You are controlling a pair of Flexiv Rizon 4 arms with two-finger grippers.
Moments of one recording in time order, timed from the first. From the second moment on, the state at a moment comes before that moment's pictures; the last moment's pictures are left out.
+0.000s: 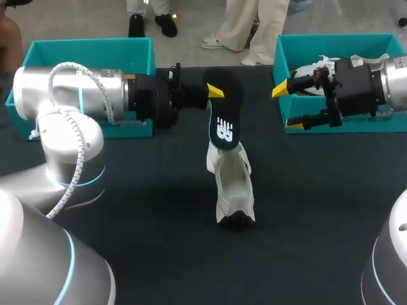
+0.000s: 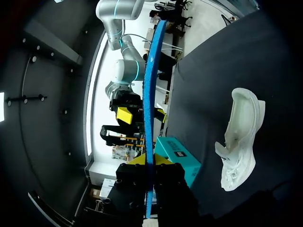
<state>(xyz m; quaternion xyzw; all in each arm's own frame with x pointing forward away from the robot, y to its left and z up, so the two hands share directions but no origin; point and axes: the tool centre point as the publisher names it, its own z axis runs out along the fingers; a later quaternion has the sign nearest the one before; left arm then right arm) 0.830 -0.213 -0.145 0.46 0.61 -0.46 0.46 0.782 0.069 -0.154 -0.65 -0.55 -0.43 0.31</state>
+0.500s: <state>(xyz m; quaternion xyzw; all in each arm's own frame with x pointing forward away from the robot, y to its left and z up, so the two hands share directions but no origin) 0.826 -0.210 -0.150 0.45 0.62 -0.46 0.45 0.765 0.034 -0.179 -0.66 -0.58 -0.39 0.29</state>
